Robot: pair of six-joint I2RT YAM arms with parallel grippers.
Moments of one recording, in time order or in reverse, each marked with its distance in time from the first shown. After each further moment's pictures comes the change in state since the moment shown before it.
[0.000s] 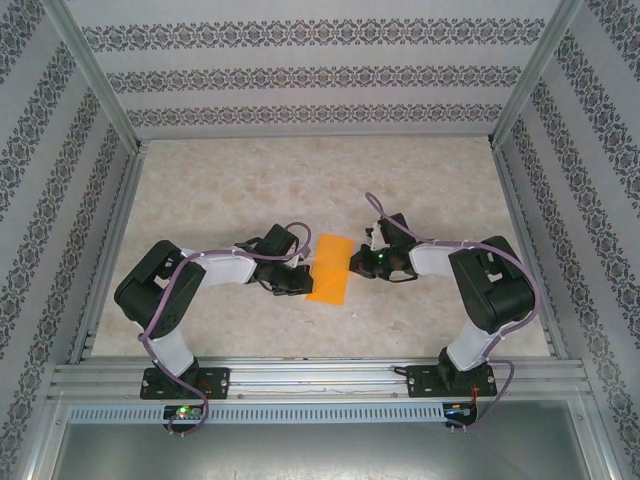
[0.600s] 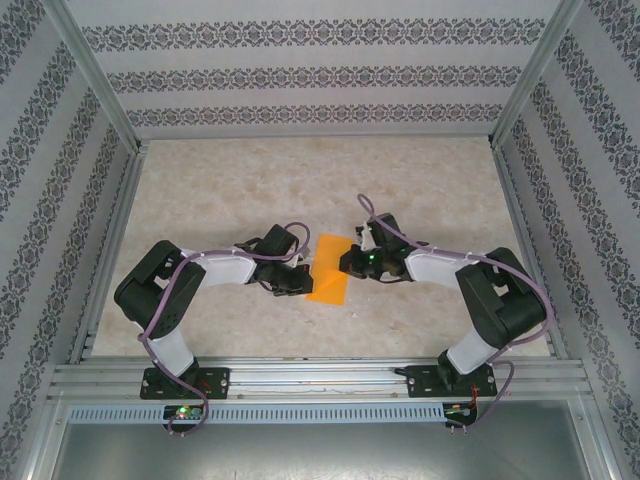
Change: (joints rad) left arm -0.002 0.000 -0.003 0.008 0.000 -0.032; right arm 0.143 -0.070 0.003 0.024 0.032 0.090
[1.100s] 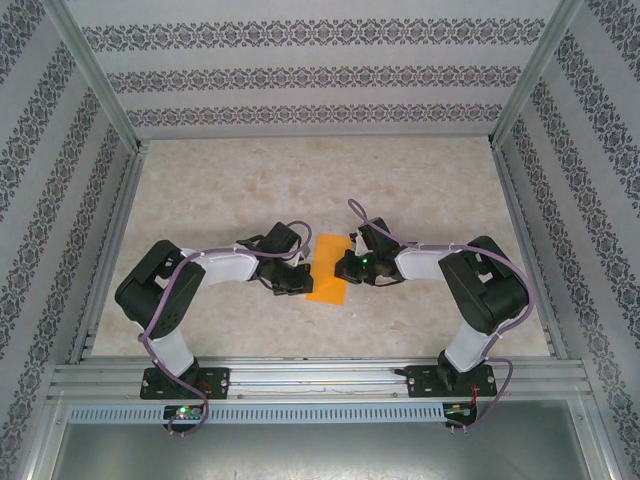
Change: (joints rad) left arm -0.007 0.000 0.054 -0.094 -0.014 0.004; right arm 0.014 0.094 0.020 0.004 0.009 0.019
